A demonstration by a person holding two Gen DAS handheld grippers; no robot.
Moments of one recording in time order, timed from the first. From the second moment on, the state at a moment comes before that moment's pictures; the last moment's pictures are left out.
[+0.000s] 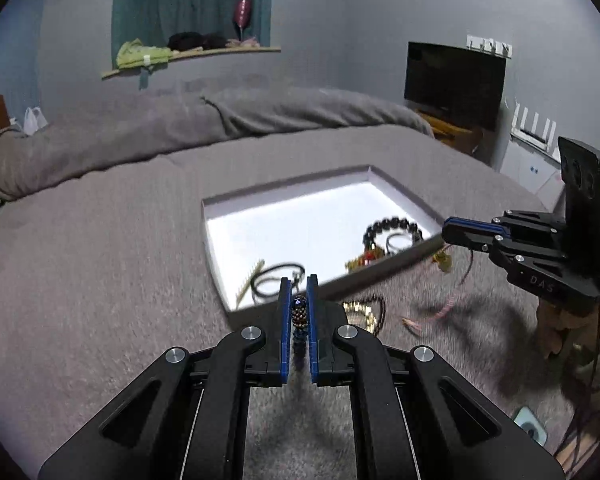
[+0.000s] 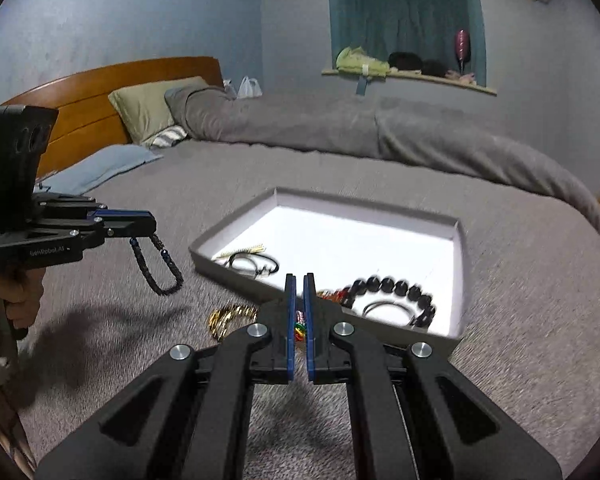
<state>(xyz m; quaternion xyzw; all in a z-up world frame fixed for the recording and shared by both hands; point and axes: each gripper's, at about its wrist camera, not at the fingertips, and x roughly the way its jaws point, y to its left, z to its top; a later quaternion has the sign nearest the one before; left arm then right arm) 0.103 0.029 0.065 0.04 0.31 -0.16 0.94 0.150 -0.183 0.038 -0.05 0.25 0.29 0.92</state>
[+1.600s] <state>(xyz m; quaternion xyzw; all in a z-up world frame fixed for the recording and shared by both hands) 0.135 0.024 0.074 0.01 0.28 -0.16 0.95 0.166 -0.193 0.070 -0.01 0.25 0.29 0.92</state>
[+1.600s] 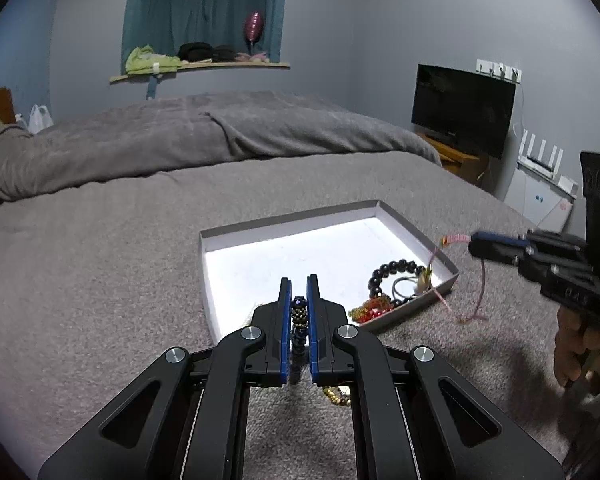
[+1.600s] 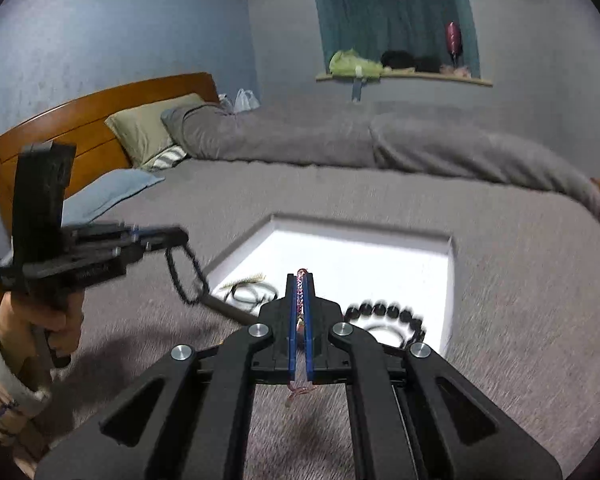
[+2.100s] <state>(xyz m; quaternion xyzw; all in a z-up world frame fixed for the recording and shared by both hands) 0.172 0.007 0.067 -0.02 0.28 -0.16 0.95 0.226 -0.174 0.064 0.01 0.26 0.29 0.92</state>
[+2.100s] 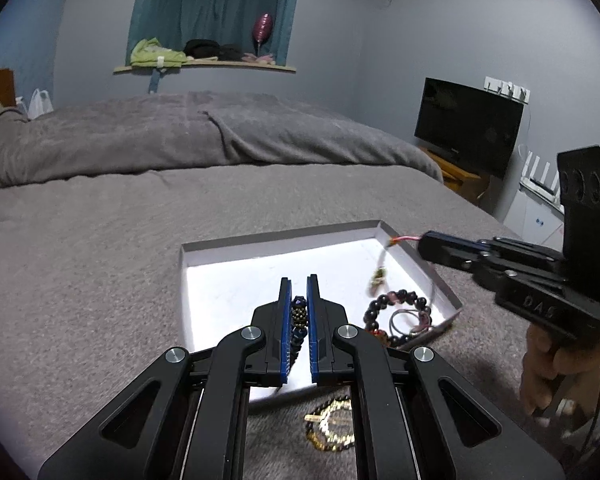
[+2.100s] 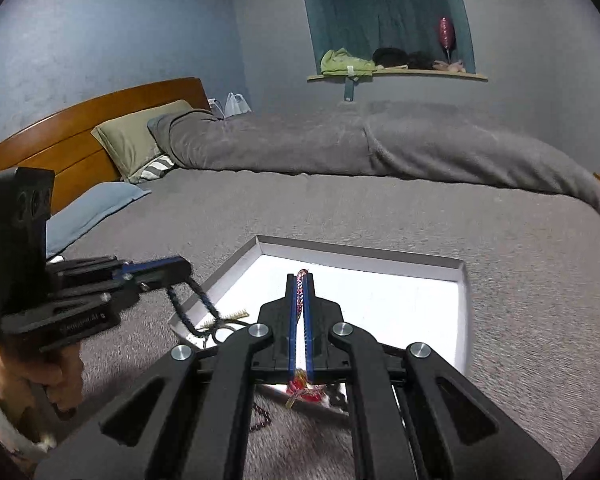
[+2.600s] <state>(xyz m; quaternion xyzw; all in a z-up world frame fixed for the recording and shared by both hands) 0.215 0.024 0.017 -0.04 0.34 -0.14 0.93 0.277 -0.188 0.001 0.02 0.34 0.22 0.92</state>
